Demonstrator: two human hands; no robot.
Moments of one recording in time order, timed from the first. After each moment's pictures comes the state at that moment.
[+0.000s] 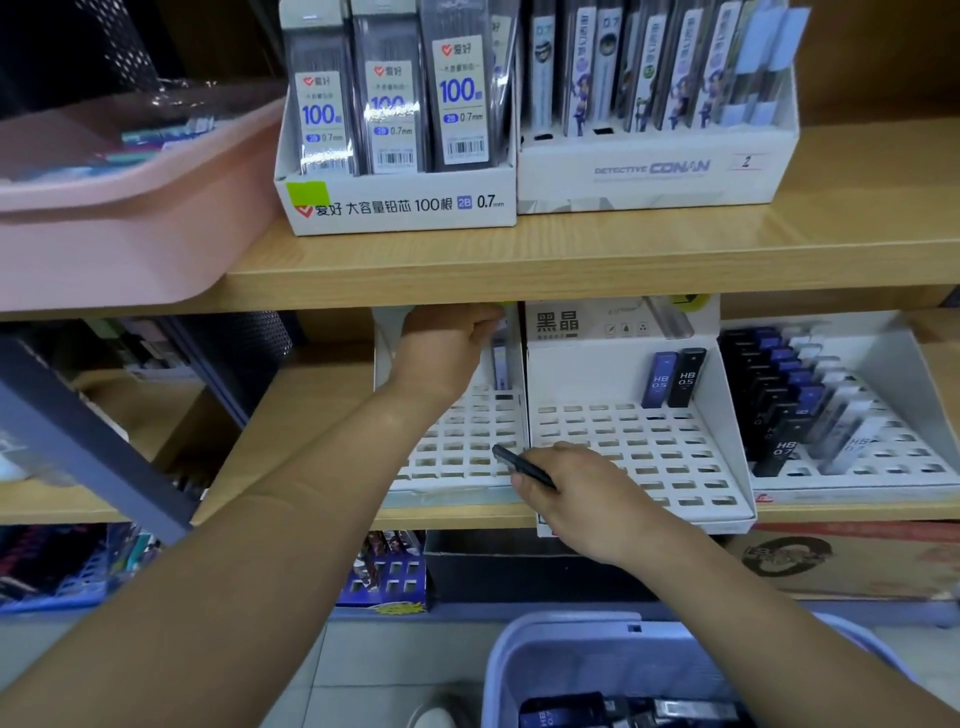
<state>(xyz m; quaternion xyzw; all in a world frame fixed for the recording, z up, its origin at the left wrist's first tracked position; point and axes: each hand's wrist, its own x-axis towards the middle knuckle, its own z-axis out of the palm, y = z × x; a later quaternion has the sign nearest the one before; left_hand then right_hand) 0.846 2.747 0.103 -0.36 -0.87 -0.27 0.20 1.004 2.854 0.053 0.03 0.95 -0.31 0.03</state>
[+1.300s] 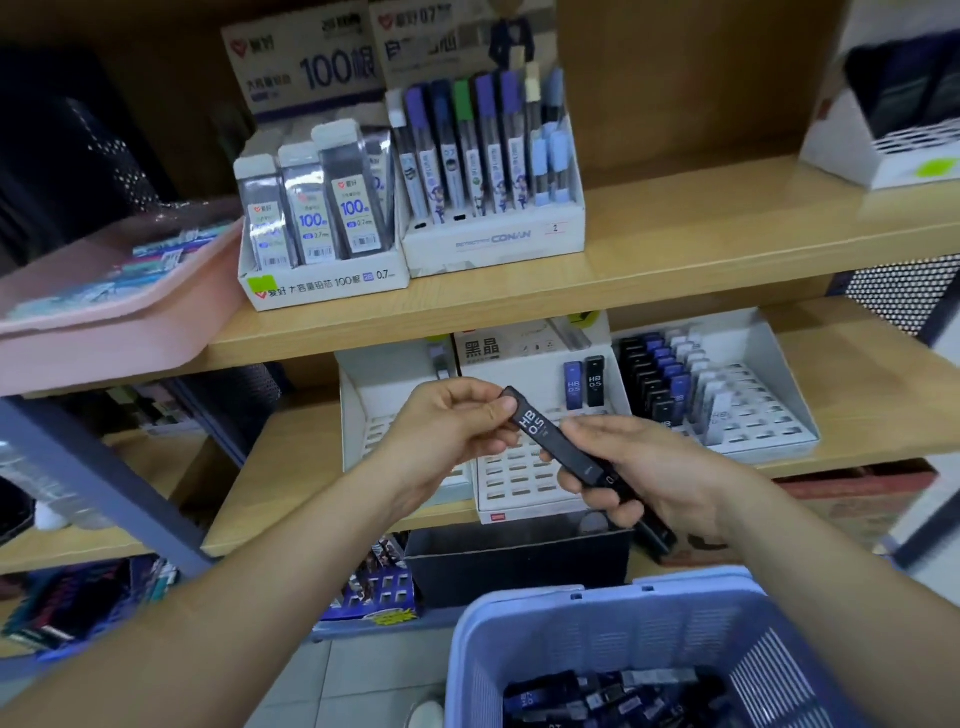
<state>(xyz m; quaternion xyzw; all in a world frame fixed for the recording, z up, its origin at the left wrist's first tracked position) 0.988 2.757 0.153 -0.18 -0.68 -0.65 -0.28 1.099 2.929 0.127 0.11 0.62 -0.76 0.13</state>
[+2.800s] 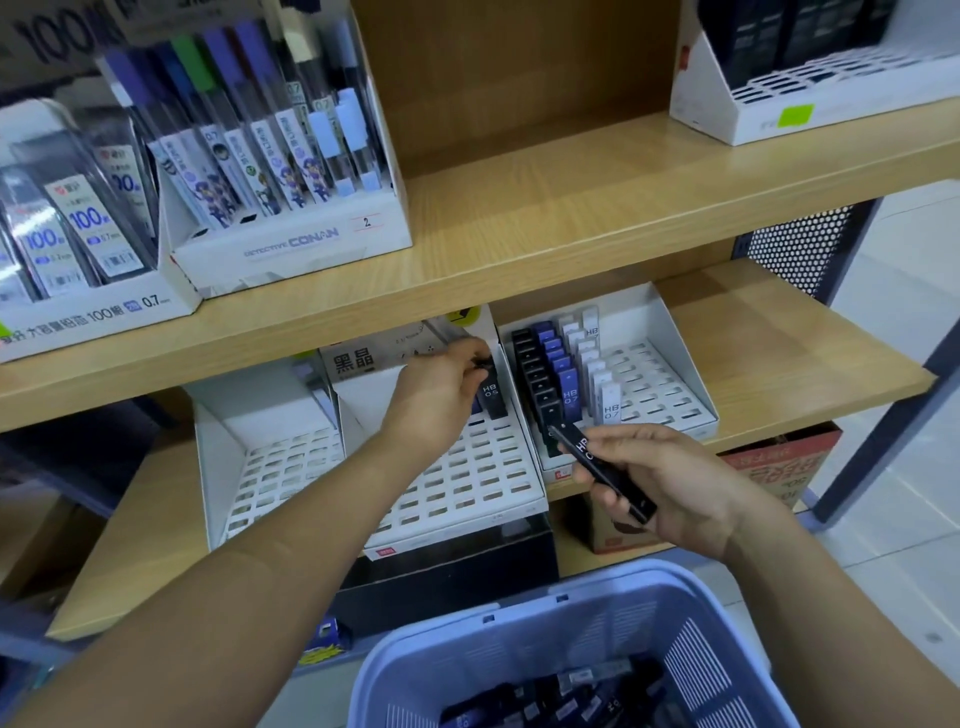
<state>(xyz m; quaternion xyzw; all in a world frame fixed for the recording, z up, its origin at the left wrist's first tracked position) 0.952 2.891 0.096 -0.40 -0.88 -0.27 0.04 1.140 3.027 0.076 0.21 0.48 -0.85 0.01</state>
